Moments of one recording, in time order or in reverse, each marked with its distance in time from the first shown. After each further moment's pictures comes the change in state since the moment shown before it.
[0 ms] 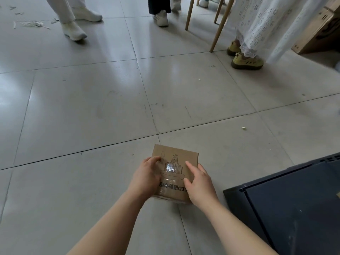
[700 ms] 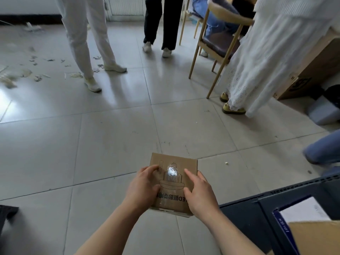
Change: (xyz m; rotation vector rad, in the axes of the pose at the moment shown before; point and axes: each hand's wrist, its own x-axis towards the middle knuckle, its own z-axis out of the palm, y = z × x) left_hand -0.175 0.200 -0.255 -0.016 0.068 -0.013; right_hand -0.199 -0.242 -0.208 -0.049 -0.038 -0.089
